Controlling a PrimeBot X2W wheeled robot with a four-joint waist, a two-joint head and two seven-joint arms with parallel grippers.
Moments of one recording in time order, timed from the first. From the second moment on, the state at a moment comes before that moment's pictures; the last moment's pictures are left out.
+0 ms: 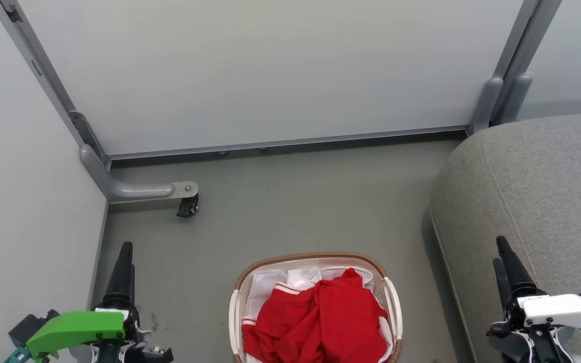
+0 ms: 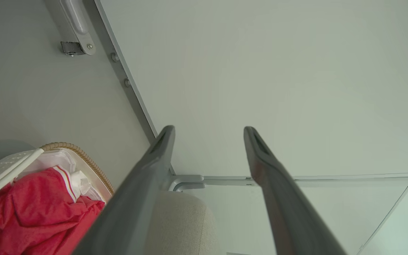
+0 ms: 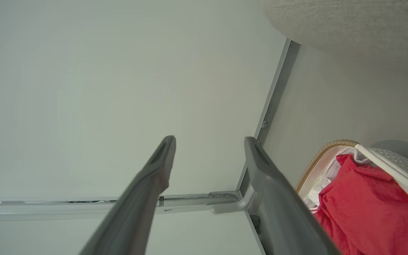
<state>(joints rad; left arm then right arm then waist) -0.06 0.04 0.02 0.26 -1.49 -0.13 0.03 -0.06 -0.03 -0.11 0.28 1.47 0.13 0.03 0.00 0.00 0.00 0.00</state>
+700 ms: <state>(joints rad) -0.06 0.04 -0.03 0.16 -1.09 -0.13 -0.05 -0.06 -0.04 -0.08 0.15 0.99 0.13 -0.05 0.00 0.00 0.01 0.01</state>
